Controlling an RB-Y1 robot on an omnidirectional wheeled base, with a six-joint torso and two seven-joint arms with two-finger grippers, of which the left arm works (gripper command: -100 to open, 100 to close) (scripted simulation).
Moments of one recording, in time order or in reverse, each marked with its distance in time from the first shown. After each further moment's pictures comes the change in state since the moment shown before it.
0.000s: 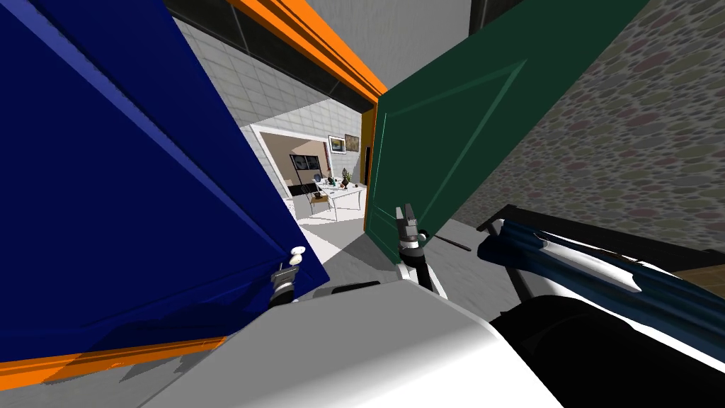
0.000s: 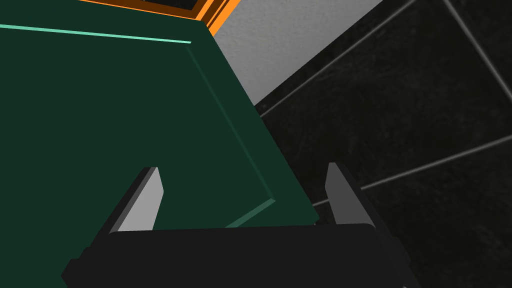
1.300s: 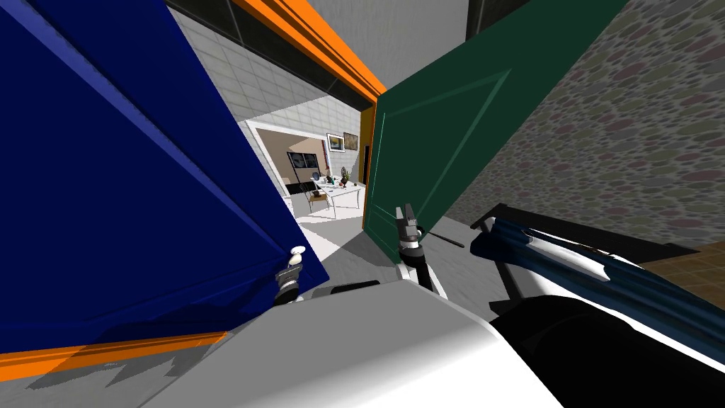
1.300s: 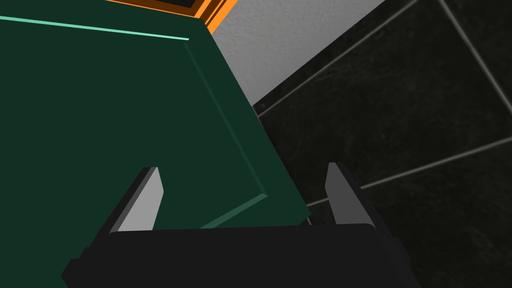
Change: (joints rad) arm 0.011 -0.037 -0.016 -0.048 0.041 0.024 0.083
